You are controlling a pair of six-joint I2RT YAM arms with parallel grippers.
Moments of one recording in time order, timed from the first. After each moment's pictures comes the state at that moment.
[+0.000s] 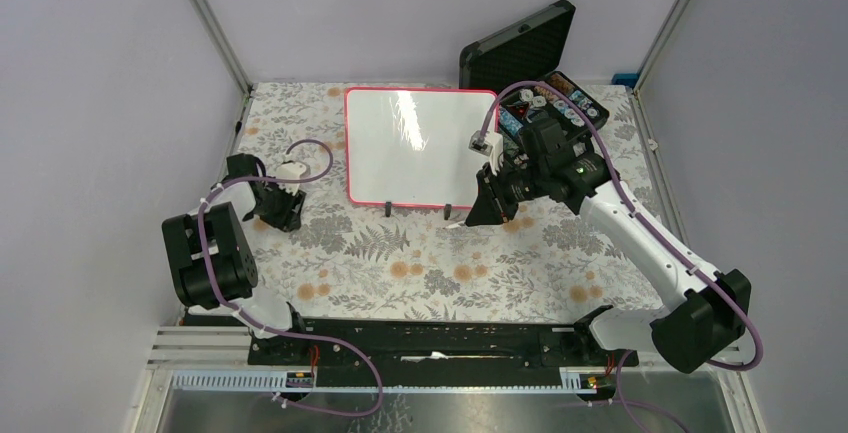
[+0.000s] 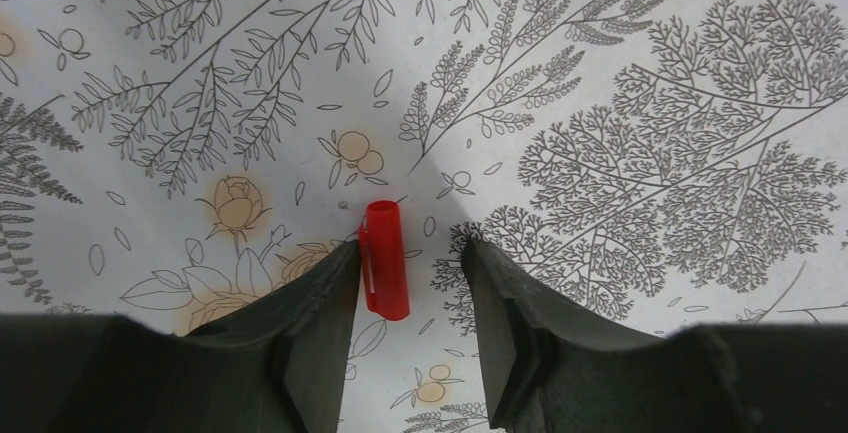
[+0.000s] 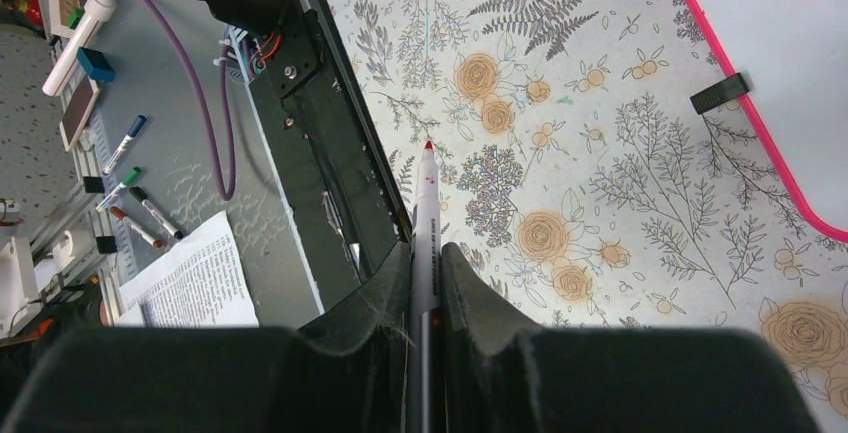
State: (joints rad) left arm 0.32 1.59 0.86 -0.48 0.40 0.76; right arm 0.51 1.29 1.19 -0.77 -0.78 -0.06
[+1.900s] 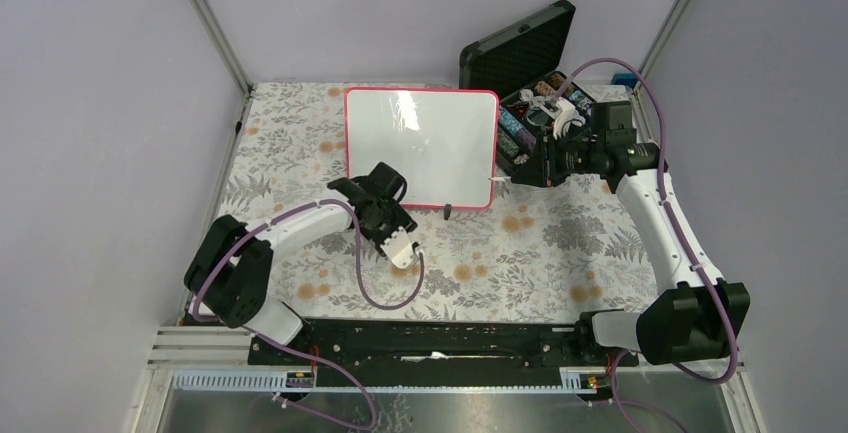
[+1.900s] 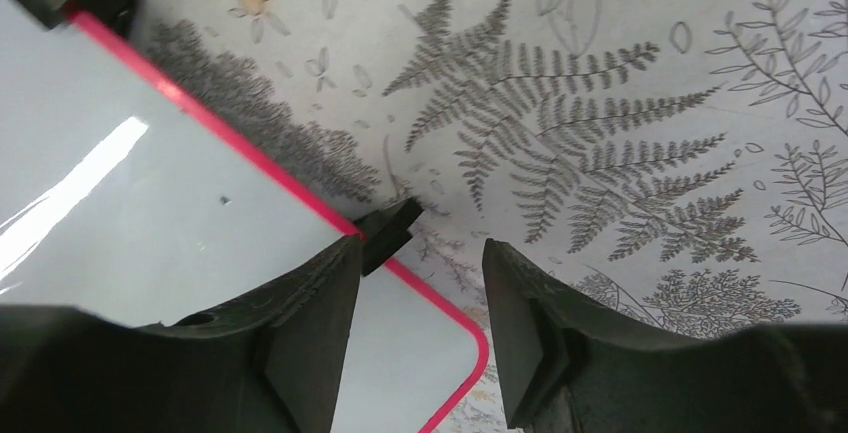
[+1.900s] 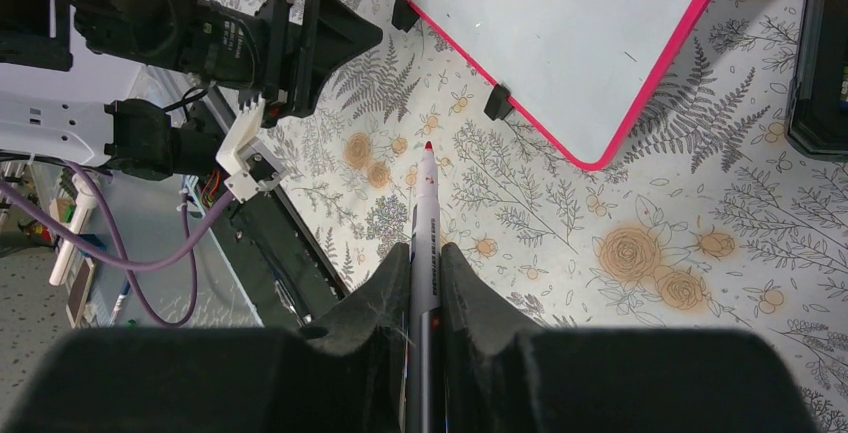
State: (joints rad) left arm -0.65 1.52 0.98 -0.69 0.12 1.75; right arm 0.09 1.29 1.20 -0.75 -0.86 -0.05
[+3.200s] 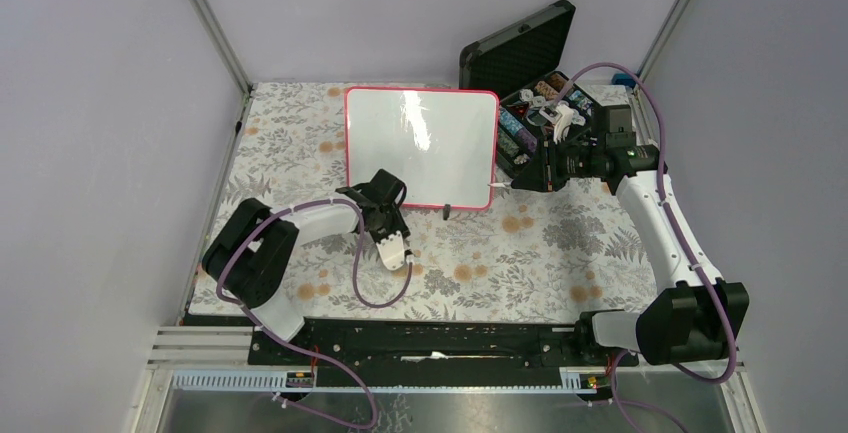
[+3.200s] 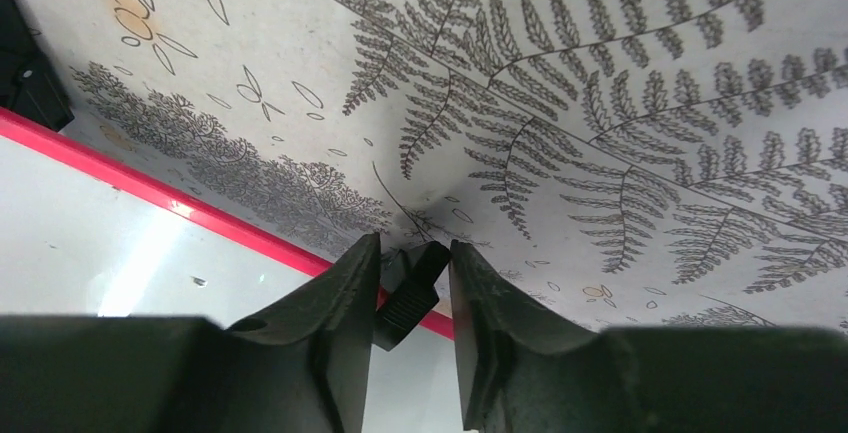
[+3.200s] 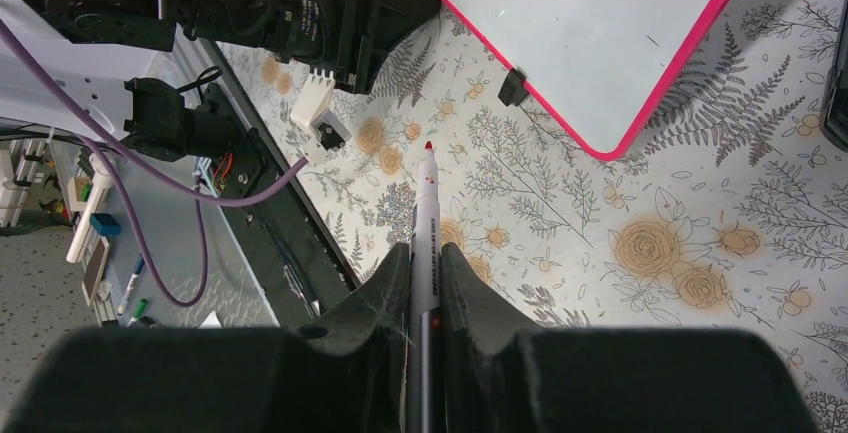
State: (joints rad) left arm -0.60 1.64 0.86 -0.41 0.02 2.08; right arm 0.08 1.29 1.18 -0.77 -0.91 -0.09
